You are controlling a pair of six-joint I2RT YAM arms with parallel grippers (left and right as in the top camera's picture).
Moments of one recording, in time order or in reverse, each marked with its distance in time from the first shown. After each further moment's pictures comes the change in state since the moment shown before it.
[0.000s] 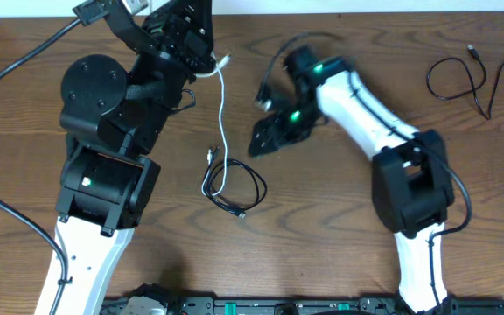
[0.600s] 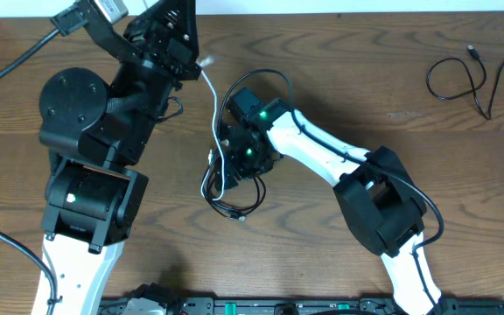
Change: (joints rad) left arm 0.029 -0.049 0.000 -0.048 0.000 0.000; right arm 0.236 0.000 -0.094 0.176 0.122 0.261
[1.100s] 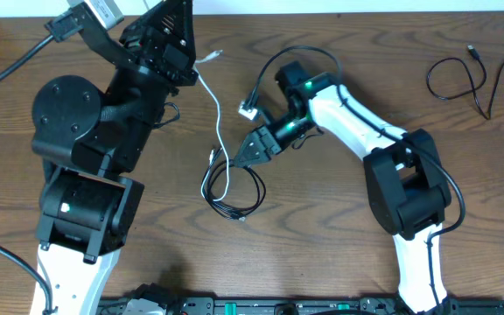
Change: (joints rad) left arm 0.000 -0.025 0.000 -0.020 0.000 0.000; right arm -0.226 0.000 -0.001 -0.065 -0.547 -0.465
